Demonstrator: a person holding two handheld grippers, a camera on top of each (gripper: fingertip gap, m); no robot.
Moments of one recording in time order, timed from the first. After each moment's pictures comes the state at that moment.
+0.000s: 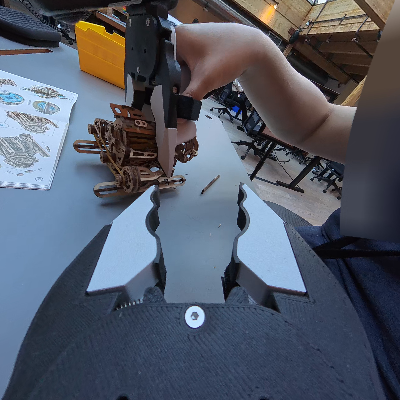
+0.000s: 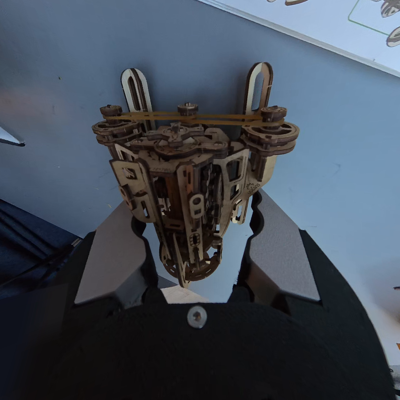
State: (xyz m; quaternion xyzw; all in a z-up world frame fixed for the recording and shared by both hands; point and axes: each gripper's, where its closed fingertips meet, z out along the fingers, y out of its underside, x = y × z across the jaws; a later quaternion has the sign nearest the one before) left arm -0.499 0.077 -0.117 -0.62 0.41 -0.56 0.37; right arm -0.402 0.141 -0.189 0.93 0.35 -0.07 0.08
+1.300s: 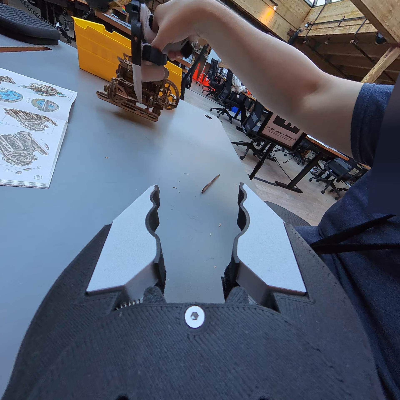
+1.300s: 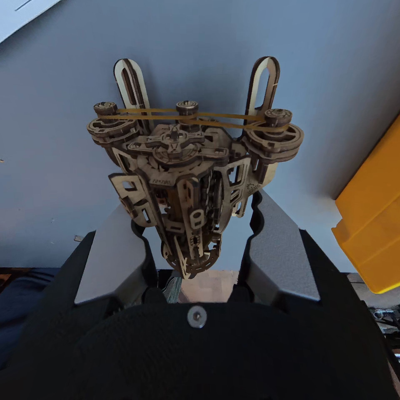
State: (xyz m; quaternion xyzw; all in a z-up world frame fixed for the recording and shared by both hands) left arm -0.499 0.077 -0.118 -0.62 0.40 -0.56 0.36; right arm -0.179 0.217 -0.173 0.99 0.03 -0.02 0.11
